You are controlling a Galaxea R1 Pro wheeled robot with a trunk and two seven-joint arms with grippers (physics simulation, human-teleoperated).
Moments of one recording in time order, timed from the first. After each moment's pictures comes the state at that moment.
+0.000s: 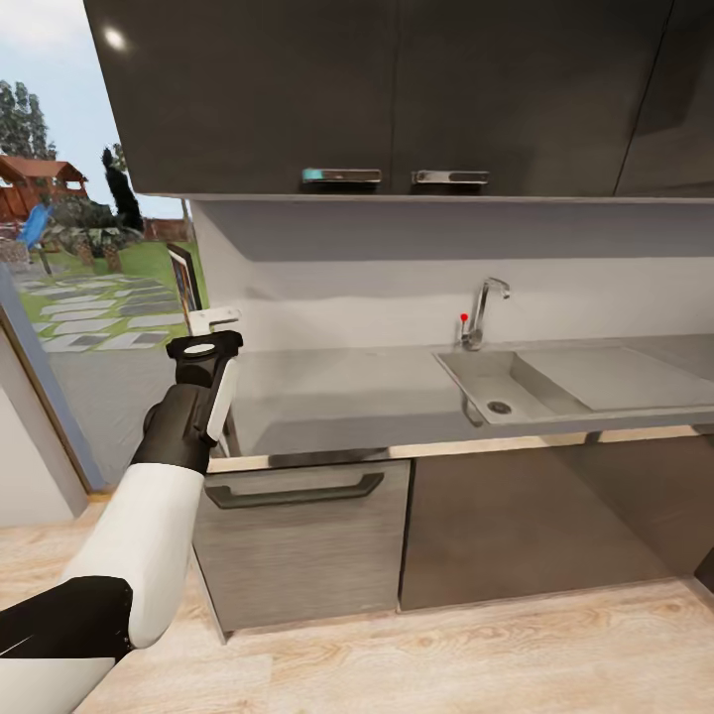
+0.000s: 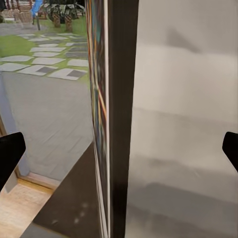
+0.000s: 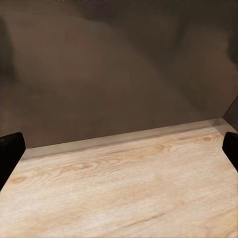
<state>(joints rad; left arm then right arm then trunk) -1.07 -0.08 0.03 -1.07 -0.01 0.58 0.49 0.20 -0.08 -0.24 -0.80 0.04 -0.73 -0.11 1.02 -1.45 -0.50</state>
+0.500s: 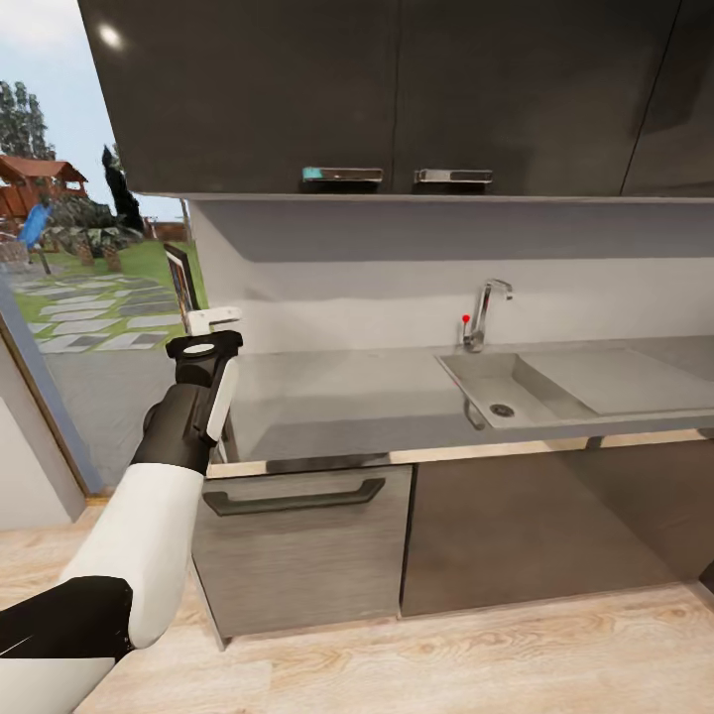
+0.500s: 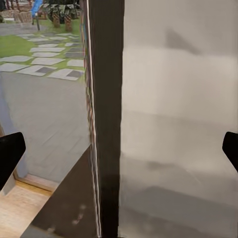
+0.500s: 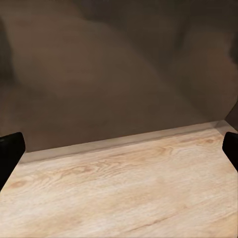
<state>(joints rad) -1.07 -0.08 0.03 -1.07 -0.01 0.58 0.49 0.20 -0.08 -0.24 -0.80 0.04 -0.73 -0.11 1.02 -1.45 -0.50</state>
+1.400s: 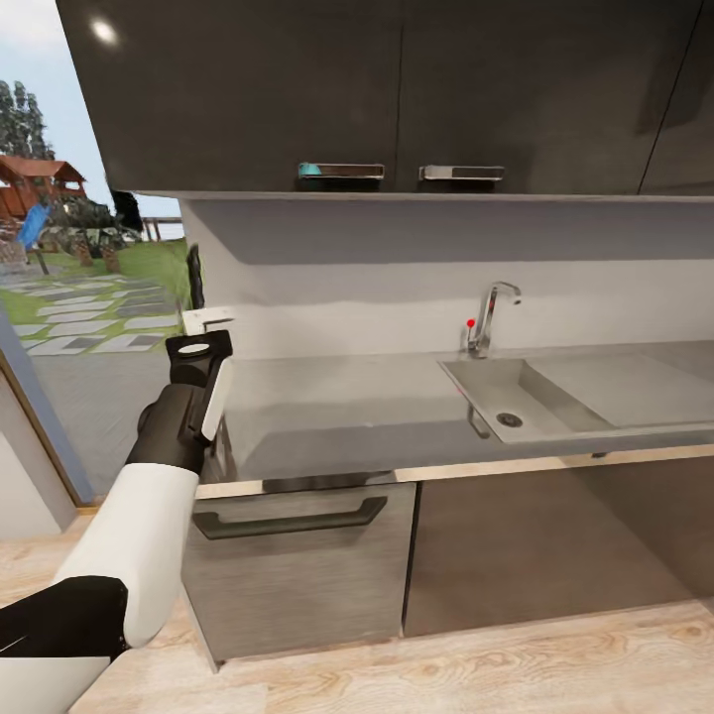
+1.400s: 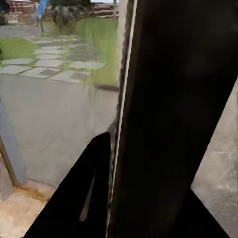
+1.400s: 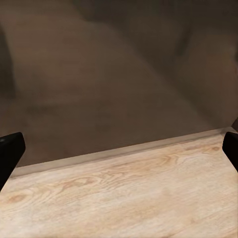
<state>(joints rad) -1.07 -0.06 0.03 -1.08 -0.01 0.58 0.49 0.20 -0.08 -0.24 -0.80 0.04 -0.73 -0.11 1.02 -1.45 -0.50</state>
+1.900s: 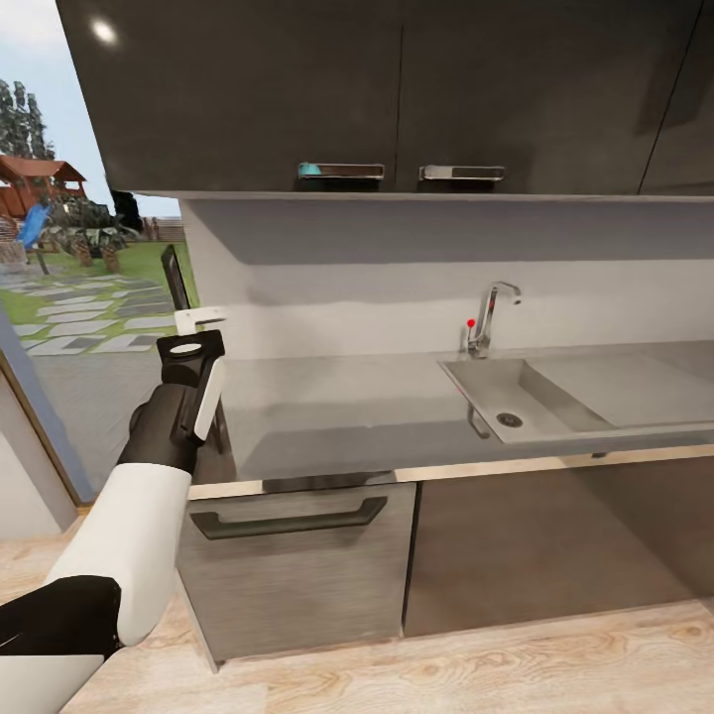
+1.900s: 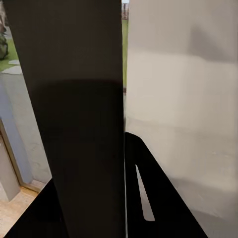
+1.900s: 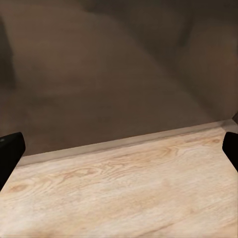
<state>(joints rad) -1.07 -0.04 0.04 -1.08 0.00 0.58 0.49 0.20 -0.08 -0.23 -0.77 0.04 -0.73 -0.11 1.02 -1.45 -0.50</state>
